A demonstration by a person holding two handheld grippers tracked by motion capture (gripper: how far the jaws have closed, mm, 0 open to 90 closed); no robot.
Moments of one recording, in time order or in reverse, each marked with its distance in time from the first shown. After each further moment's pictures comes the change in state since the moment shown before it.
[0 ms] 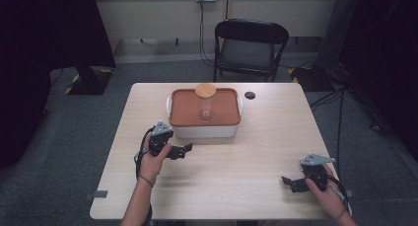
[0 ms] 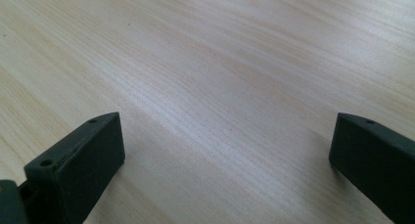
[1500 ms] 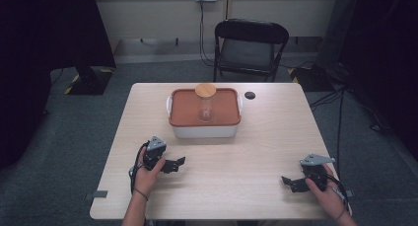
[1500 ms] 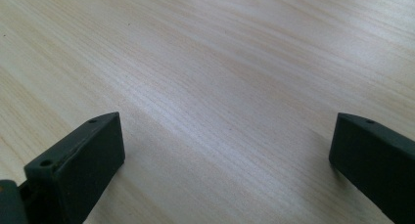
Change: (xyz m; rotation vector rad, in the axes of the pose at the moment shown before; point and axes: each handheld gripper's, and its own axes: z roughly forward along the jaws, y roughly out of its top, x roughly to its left) left arm 0.009 -0.054 -0.003 0.097 0.069 -0.010; right arm 0.000 0.000 0.000 0.000 0.000 0.000
